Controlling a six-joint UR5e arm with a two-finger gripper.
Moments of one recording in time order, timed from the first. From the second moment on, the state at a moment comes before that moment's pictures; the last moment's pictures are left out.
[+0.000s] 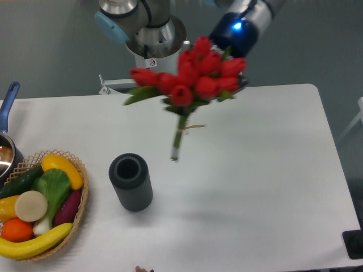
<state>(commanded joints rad) 2.96 -1.60 -1.79 -0.86 0.25 1.00</state>
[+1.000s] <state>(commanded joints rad) 3.03 -1.69 -1.83 -0.86 0.27 1.21</state>
